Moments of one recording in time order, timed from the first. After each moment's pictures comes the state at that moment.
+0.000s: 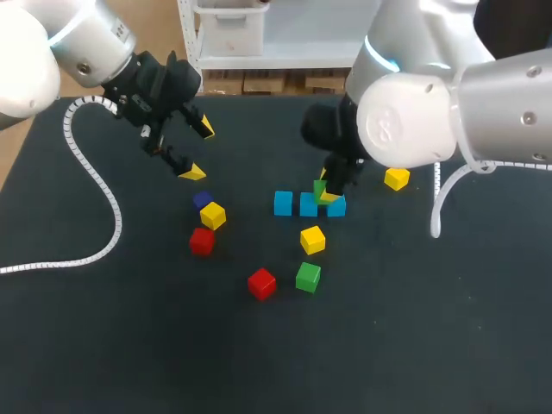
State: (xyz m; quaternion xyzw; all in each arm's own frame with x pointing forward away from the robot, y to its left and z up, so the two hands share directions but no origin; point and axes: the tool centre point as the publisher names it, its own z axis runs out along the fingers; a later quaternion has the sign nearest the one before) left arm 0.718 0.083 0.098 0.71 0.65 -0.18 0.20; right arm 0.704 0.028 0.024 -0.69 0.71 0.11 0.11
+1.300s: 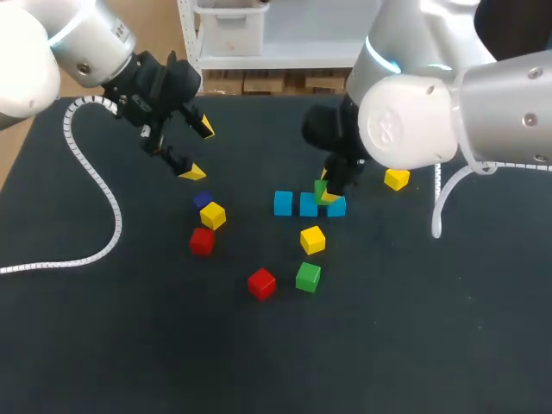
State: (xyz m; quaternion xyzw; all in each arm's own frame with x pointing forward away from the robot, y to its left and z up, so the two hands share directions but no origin) left arm 0.718 0.083 0.098 0.71 0.65 -0.18 0.20; right arm 0.704 0.026 0.023 -0.69 0.71 0.11 0.11
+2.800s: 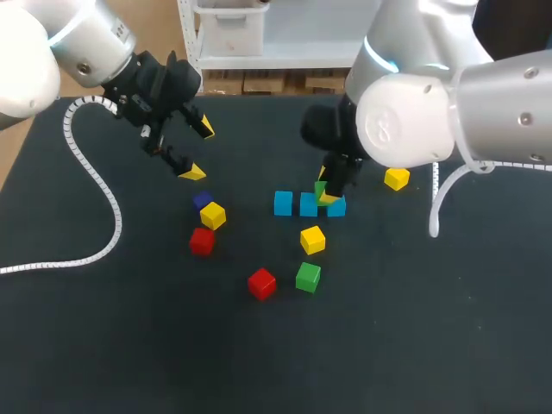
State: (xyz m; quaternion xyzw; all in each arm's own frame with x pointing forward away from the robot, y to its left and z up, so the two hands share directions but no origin) left arm 0.718 0.083 0.098 0.71 0.65 -0.18 0.20; right arm 0.708 0.028 0.021 -0.69 0.71 0.11 0.11
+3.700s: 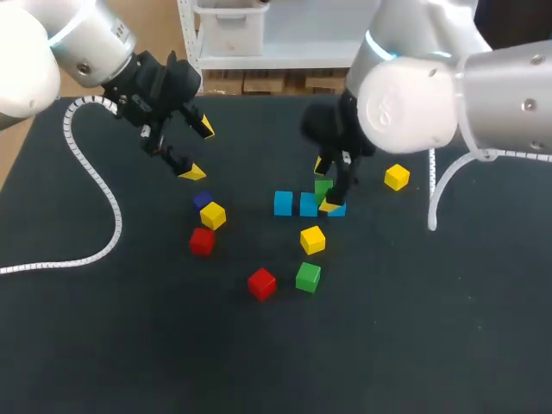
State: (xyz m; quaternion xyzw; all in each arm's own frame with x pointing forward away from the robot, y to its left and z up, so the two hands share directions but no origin) left arm 0.718 0.083 0.098 0.71 0.65 -0.18 0.20; right arm 0.704 0.032 0.031 -0.70 0.69 0.14 0.11
